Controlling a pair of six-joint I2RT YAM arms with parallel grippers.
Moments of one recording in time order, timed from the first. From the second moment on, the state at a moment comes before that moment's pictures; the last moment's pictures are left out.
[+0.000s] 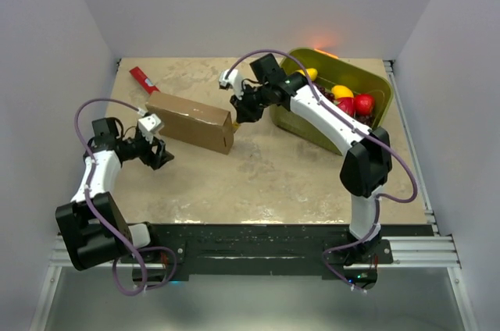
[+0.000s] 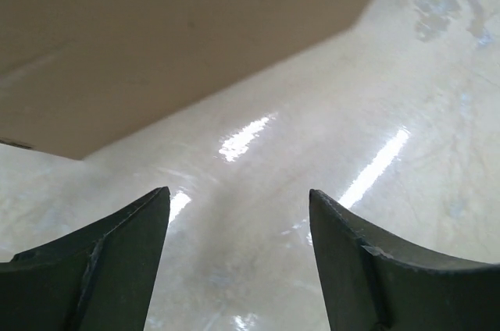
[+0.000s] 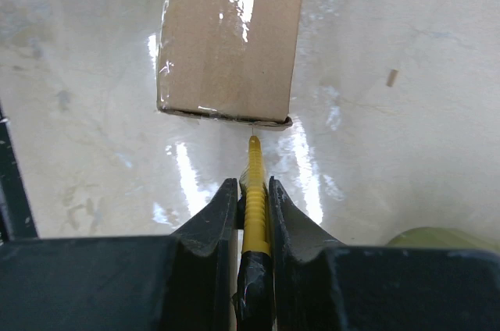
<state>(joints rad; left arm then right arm) 0.35 1.27 0.75 -0.46 0.90 0.82 0.66 1.94 1.85 -0.77 -0.46 -0.47</state>
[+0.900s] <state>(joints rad) 0.13 1.38 1.59 -1.19 0.94 1.37 0.52 1.74 1.76 -0.75 -0.39 -0.45</state>
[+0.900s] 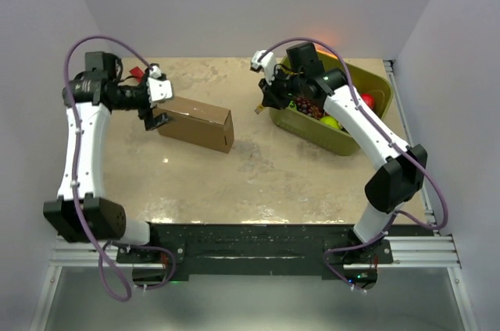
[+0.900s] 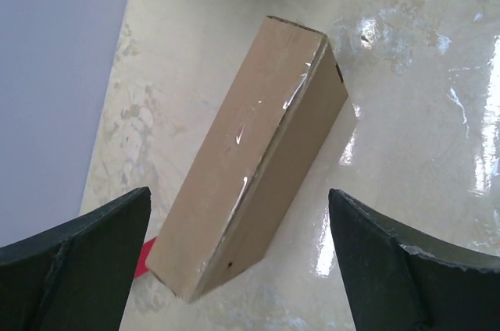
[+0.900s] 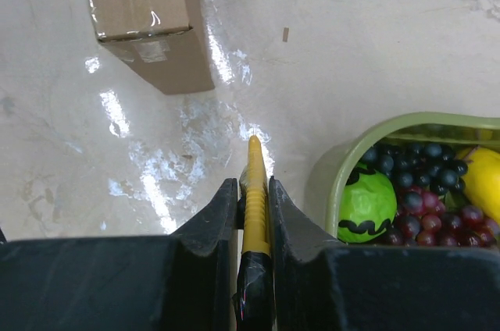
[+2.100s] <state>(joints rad) -0.08 1.94 1.89 -1.30 0.70 1.50 0.46 1.58 1.58 -0.74 -0.44 -0.41</state>
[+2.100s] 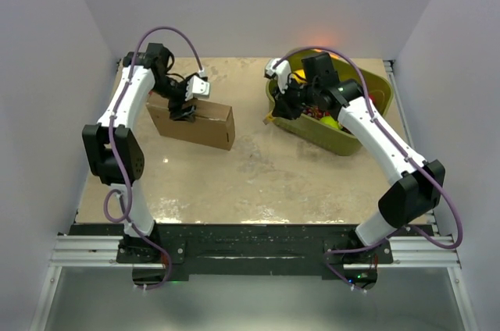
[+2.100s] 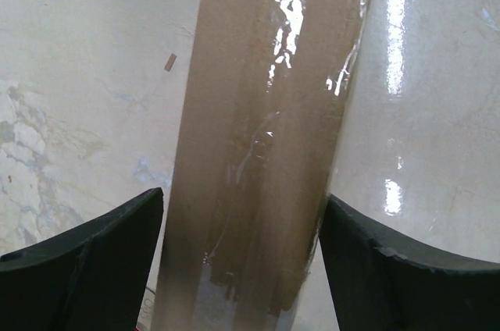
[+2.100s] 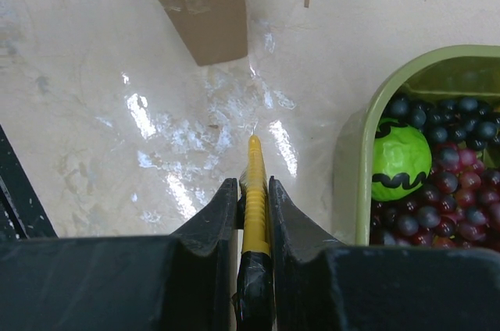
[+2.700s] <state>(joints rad) -0.12 1.70 1.52 -0.99 0.75 0.81 0.52 1.70 1.89 -0.71 -0.18 -0.10</state>
